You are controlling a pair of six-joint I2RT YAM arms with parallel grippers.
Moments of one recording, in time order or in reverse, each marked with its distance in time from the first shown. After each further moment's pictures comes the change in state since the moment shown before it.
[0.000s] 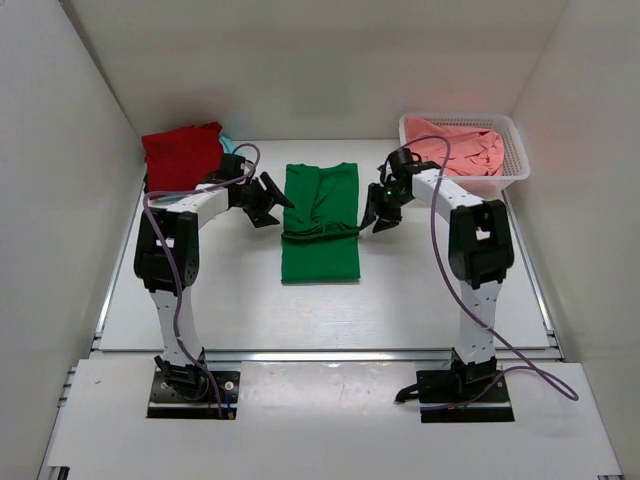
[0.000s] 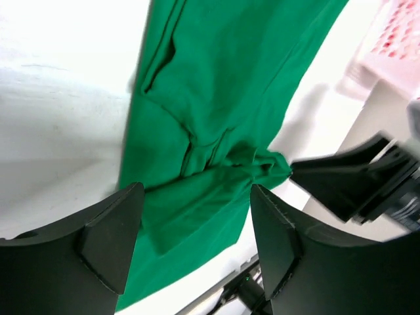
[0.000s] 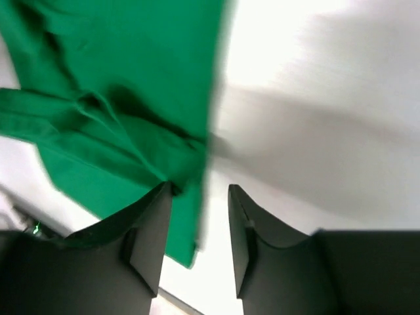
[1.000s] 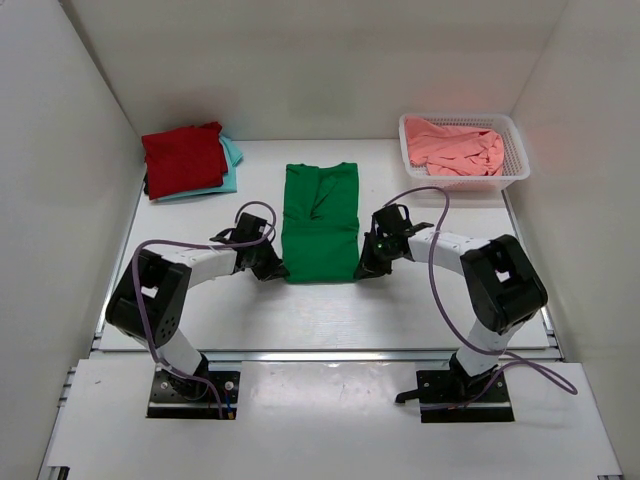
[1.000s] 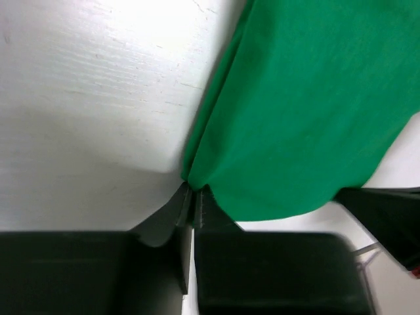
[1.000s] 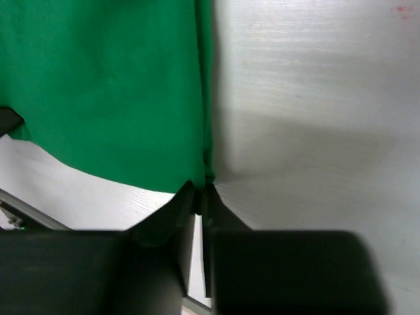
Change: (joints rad) left arm -0.232 -0.414 -0.655 0.190 -0.325 -0.123; right arm 0.196 -0.442 -0.777 0.463 0.133 0.325
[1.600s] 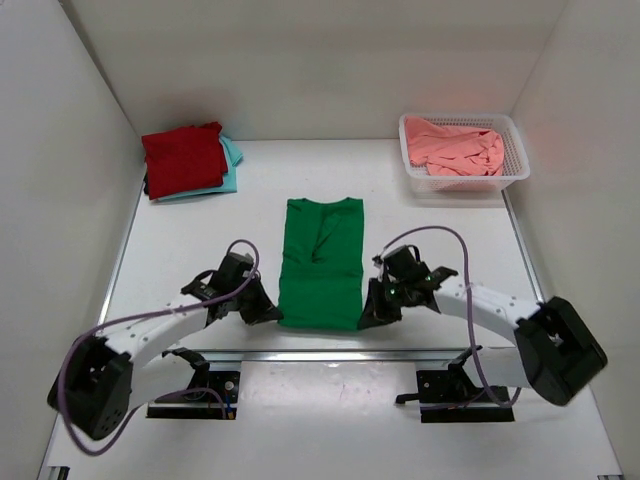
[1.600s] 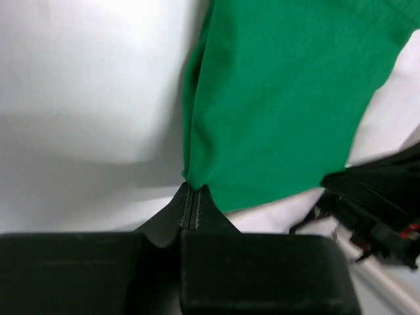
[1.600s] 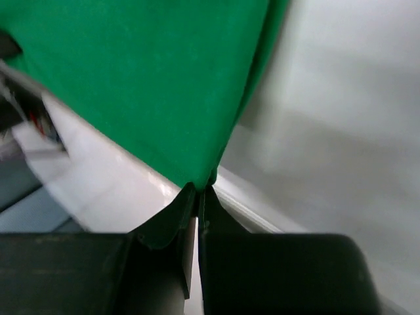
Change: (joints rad) left arm -0.111 -0.517 -0.323 -0.163 0.069 -0.068; right arm 0.145 -0.416 -0.355 -0.047 -0.171 0.046
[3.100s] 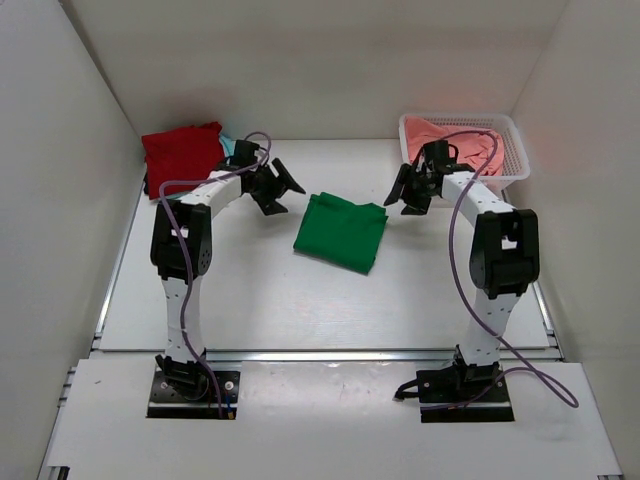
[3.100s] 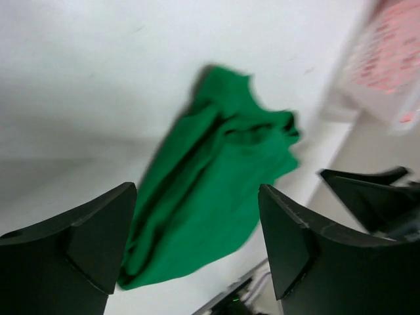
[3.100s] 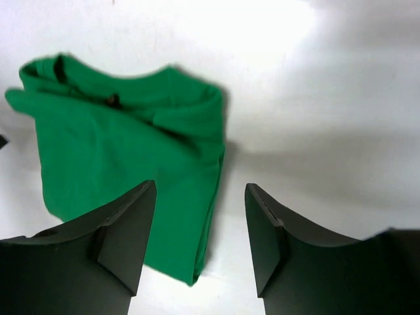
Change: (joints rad) left arm 0.300 1.072 1.221 -0.054 0.212 0.120; right arm -0.497 0.683 0.949 -0.175 0.193 -0.209
